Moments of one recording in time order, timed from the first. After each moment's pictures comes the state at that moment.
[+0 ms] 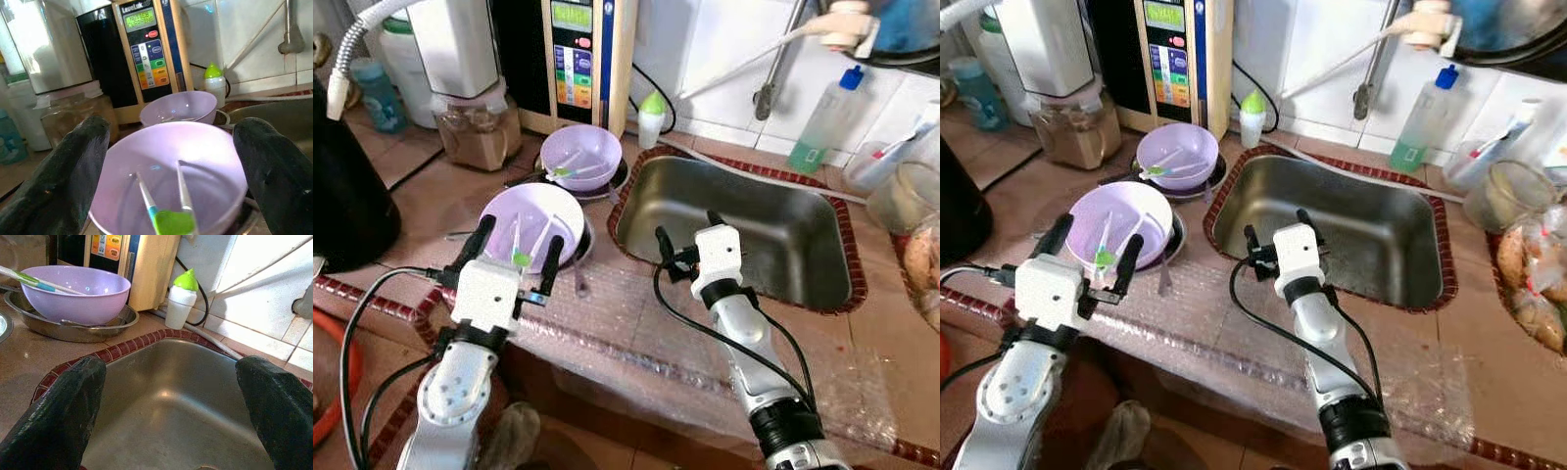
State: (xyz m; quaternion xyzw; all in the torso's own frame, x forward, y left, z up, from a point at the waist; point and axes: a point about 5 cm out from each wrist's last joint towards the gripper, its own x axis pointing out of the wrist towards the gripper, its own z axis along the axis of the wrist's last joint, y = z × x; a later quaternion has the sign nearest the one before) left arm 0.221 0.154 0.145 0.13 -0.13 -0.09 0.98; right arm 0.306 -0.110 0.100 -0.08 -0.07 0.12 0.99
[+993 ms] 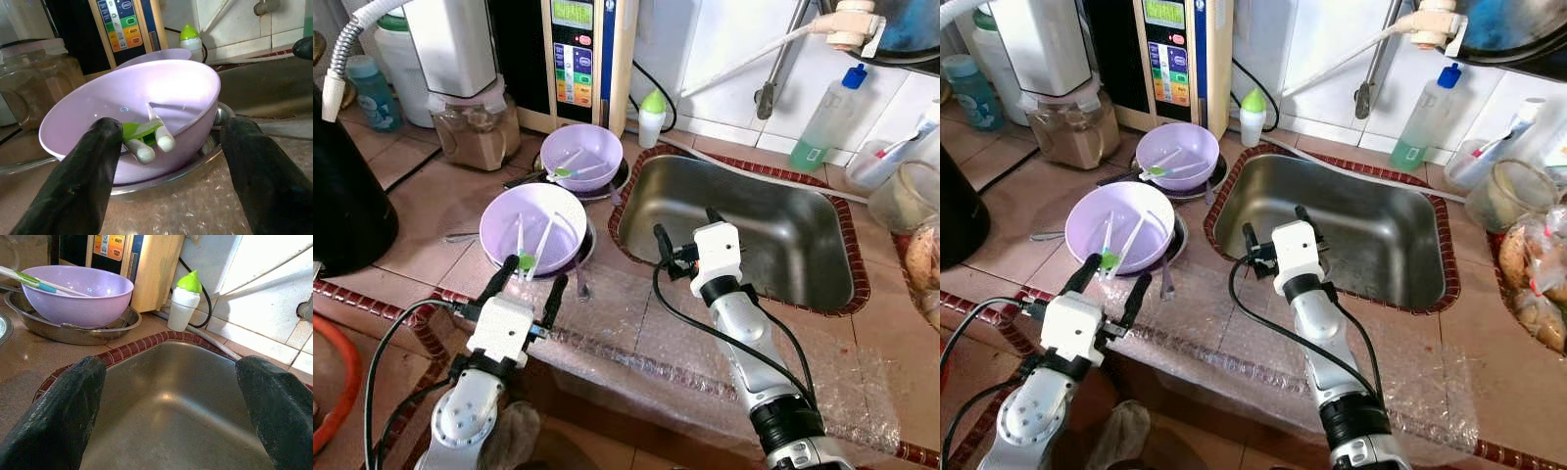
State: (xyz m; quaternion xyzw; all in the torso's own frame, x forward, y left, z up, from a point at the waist) left arm 0.217 0.154 0.094 0.14 -0.10 -0.12 0.98; right arm 0.308 -0.110 0.103 -0.09 -0.07 0.12 0.99
